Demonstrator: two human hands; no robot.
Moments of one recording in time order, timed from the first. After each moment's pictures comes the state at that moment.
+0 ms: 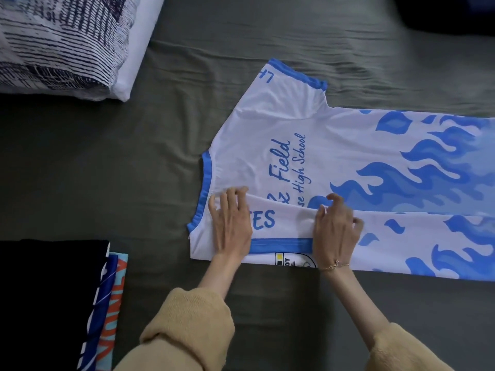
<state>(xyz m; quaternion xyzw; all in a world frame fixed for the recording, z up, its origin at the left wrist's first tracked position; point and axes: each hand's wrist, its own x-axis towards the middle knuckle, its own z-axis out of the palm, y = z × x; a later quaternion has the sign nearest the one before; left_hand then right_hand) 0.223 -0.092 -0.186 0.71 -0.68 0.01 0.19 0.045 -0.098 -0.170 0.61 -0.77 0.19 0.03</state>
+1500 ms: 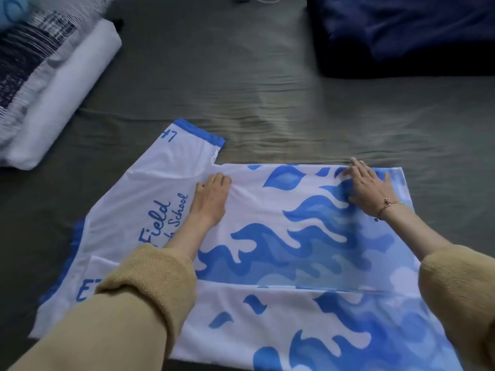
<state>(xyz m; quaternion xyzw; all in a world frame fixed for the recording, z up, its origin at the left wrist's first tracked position) 0.018 -0.298 -0.144 0.68 -0.73 -0.01 -0.05 -0.313 -0.350 -0.149 0.76 -0.64 -0.08 -0.11</state>
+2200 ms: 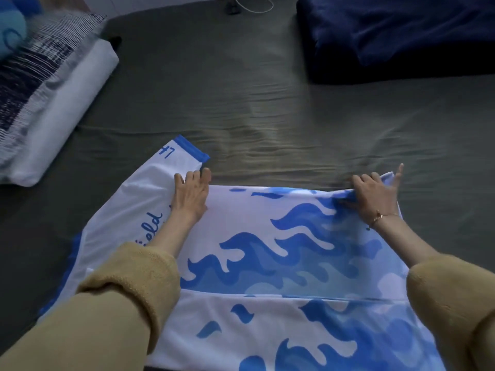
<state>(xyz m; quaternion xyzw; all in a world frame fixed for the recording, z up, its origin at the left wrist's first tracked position) 0.022 -0.324 -0.127 0.68 -0.70 0.13 -0.19 -0.334 -0.349 -0.149 0.76 -0.64 -0.03 0.03</state>
